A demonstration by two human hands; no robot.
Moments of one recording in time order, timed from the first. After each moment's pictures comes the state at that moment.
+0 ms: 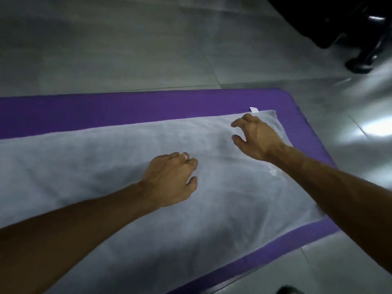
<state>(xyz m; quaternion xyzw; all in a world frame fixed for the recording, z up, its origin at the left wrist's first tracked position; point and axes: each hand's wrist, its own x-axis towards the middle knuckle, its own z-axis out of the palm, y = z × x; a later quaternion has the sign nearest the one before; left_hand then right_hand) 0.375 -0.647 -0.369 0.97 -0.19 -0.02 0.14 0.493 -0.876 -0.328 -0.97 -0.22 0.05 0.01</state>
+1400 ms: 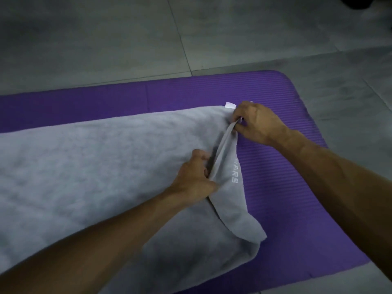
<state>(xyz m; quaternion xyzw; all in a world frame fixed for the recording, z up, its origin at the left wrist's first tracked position) 0.461 -0.874 -0.404 0.82 0.13 -0.22 0.51 0.621 -1.041 -0.391 -0.94 -0.32 0.04 0.09</state>
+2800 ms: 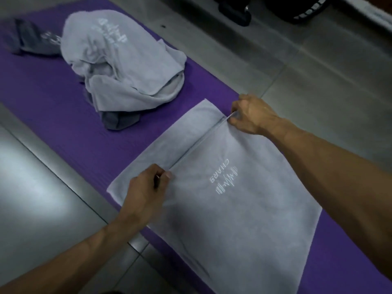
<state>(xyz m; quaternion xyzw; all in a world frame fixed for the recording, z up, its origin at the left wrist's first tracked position) 0.100 -0.465 -0.379 0.69 0.52 0.18 0.46 0.412 -0.414 -0.318 -0.75 -0.66 0.02 -0.06</state>
